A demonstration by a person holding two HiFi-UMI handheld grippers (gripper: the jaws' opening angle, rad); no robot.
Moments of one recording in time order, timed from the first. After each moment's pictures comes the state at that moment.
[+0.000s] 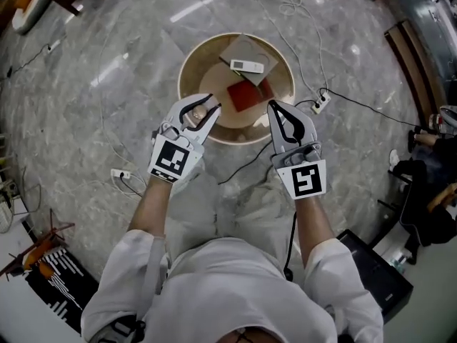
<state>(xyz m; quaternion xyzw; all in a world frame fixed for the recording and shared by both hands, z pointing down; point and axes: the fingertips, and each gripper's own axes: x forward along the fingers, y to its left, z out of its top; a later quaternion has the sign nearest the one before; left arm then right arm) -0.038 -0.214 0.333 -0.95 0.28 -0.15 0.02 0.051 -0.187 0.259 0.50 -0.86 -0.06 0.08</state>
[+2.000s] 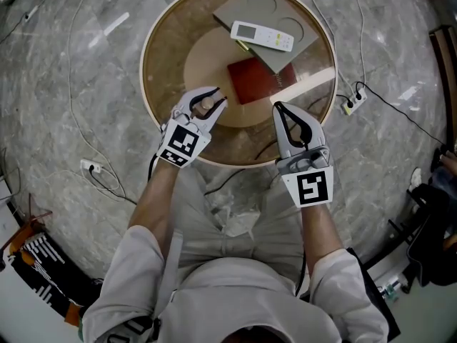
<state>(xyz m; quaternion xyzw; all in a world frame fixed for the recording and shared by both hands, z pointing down) 0.033 -0.280 0.801 -0.93 0.28 -0.23 -0.07 0.115 -0.258 0.661 0.46 -0.88 0.01 0.12</state>
